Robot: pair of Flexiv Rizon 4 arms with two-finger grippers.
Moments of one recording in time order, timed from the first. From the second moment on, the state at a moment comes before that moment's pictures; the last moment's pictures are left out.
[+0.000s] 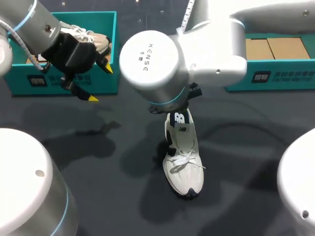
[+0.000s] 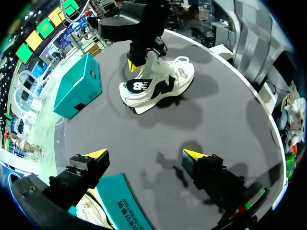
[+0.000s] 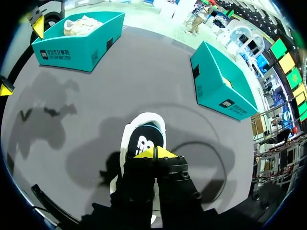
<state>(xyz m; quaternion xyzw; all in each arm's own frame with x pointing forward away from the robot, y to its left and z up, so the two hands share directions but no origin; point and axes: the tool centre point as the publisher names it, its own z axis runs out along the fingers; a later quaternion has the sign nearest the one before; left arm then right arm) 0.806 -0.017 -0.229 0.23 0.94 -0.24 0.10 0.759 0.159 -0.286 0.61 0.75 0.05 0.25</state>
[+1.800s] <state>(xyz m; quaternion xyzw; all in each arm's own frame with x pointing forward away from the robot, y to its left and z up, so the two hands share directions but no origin) 0.806 -0.017 -0.229 0.23 0.94 -0.24 0.10 0.766 0.129 -0.370 0.62 0.72 -0.03 0.31</state>
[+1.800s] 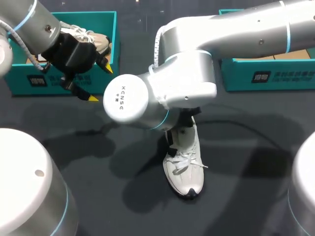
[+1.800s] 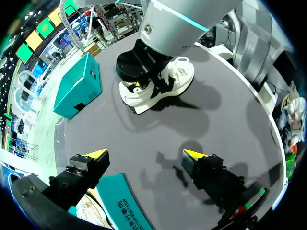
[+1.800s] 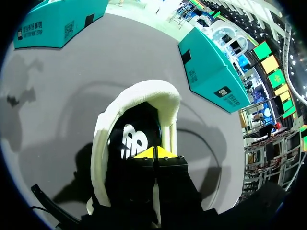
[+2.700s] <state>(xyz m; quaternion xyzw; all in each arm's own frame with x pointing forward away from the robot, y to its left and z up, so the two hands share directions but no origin) 0.806 -0.017 -0.229 0.23 0.94 -0.24 0.10 0.781 0.150 -0.359 0.60 0.76 0.00 0.26</state>
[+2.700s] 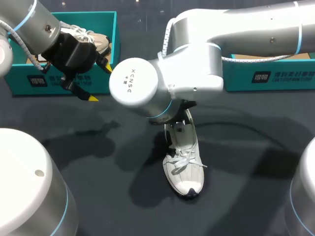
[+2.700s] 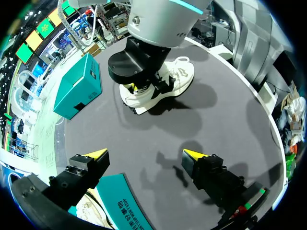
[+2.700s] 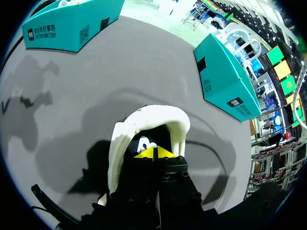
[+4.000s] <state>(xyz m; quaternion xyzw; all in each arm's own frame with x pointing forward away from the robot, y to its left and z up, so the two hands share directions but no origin) 0.806 -0.017 -0.229 0.23 0.94 -0.24 0.10 0.776 0.135 -0.394 0.63 0.76 -0.01 0.13</state>
